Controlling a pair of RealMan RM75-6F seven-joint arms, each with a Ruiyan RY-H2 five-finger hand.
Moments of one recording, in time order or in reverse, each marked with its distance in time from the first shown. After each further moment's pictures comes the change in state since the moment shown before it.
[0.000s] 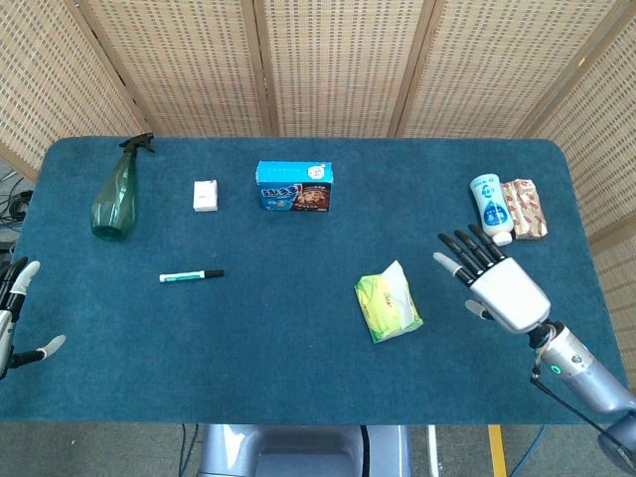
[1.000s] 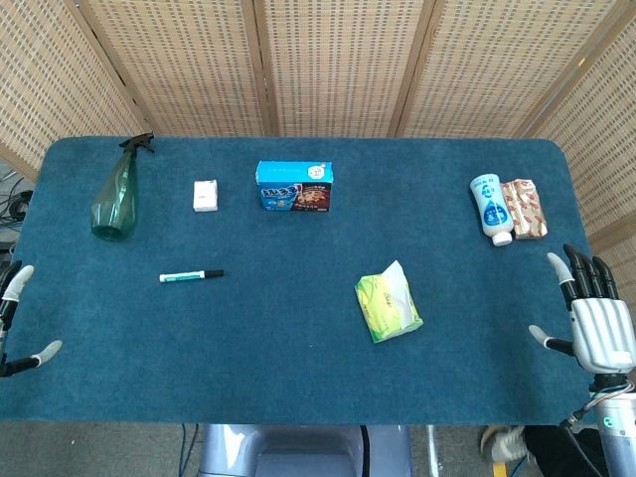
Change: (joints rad) left arm 0.031 0.021 0.020 -0.009 0.067 0.072 -0.044; right arm -0.344 0.117 0.027 -0.460 0.492 0.083 -0.135
